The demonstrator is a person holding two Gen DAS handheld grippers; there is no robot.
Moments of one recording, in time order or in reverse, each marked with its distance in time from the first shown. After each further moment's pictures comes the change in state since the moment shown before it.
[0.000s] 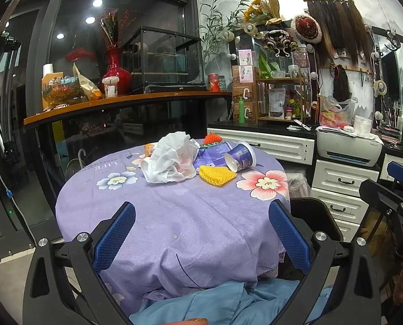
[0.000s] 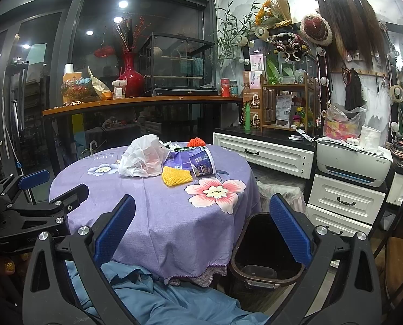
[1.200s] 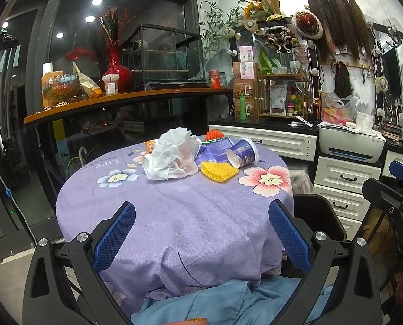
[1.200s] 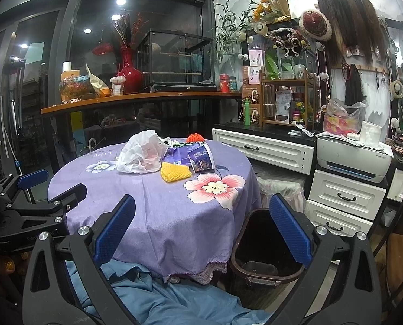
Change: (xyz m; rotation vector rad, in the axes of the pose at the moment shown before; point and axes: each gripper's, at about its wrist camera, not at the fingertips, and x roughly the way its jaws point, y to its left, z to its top) left arm 0.008 0.009 -0.007 0.006 0.029 0.009; right arm 0.011 -0.002 -0.008 0.008 0.021 -0.001
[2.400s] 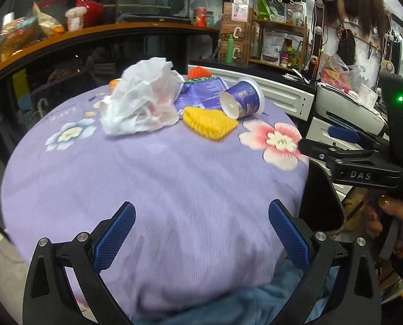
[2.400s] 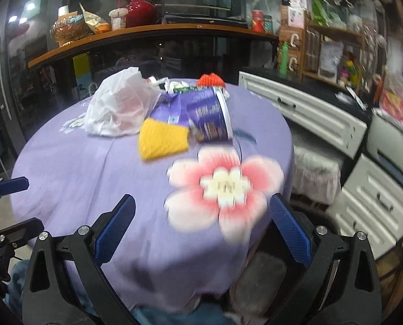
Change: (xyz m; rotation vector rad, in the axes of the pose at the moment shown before) left arm 0.135 0.018 0.005 -0.038 0.347 -0.176; right arm 0.245 -0.026 0.023 -0.108 0.345 0.140
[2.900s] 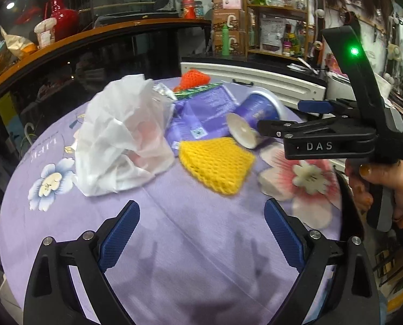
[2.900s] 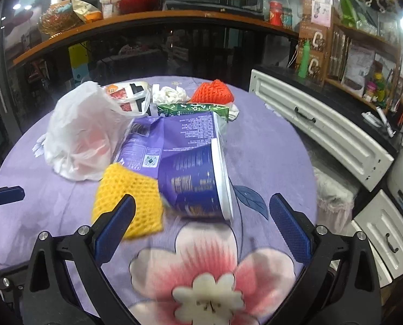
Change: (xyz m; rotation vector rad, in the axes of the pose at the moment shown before) left arm 0.066 0.000 0.073 0.102 0.039 0.046; right arm 0.117 -0.020 0.096 -0.037 0.077 0.043
